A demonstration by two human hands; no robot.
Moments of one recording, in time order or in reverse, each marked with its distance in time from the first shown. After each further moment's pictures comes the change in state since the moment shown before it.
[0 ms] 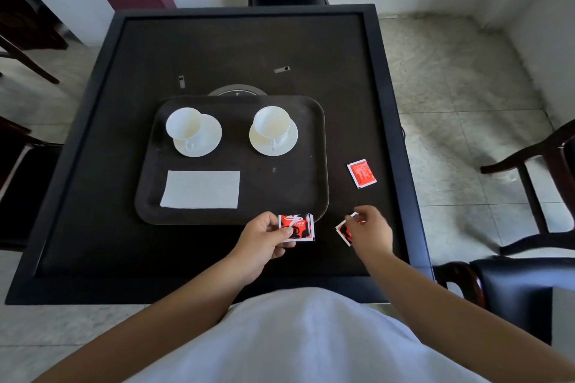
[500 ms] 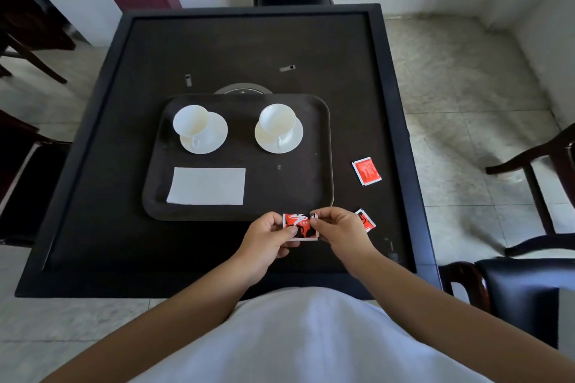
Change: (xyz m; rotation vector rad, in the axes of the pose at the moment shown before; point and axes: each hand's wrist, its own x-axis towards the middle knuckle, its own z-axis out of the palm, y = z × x) left_hand -0.009 -0.007 0.000 0.034 0.028 0.031; right_hand -0.041 -0.034 0.021 0.353 -0.438 -0.110
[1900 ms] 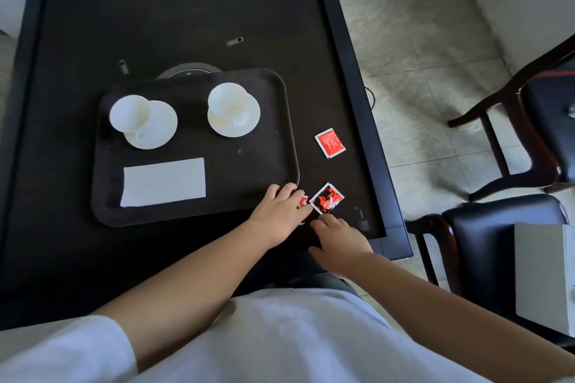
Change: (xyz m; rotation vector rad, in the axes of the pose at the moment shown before) left_hand 0.052 0.004 0.069 1.885 -0.334 0.786; right_hand -0.027 0.063 -0.042 -1.166 -0.118 -0.135
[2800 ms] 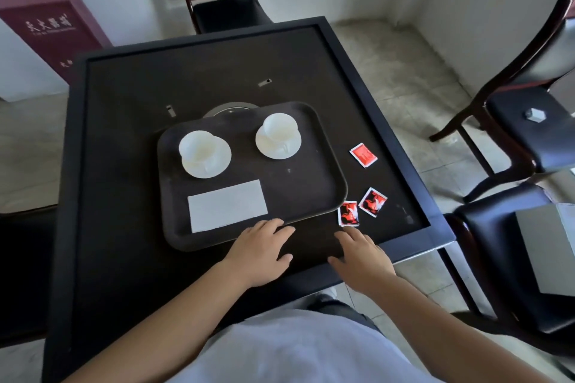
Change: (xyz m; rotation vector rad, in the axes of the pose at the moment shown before) left_hand -0.170 -0.125 0.030 -0.370 0.097 -0.021; right_hand -0.024 -0.147 0.017 0.114 0.185 0.321
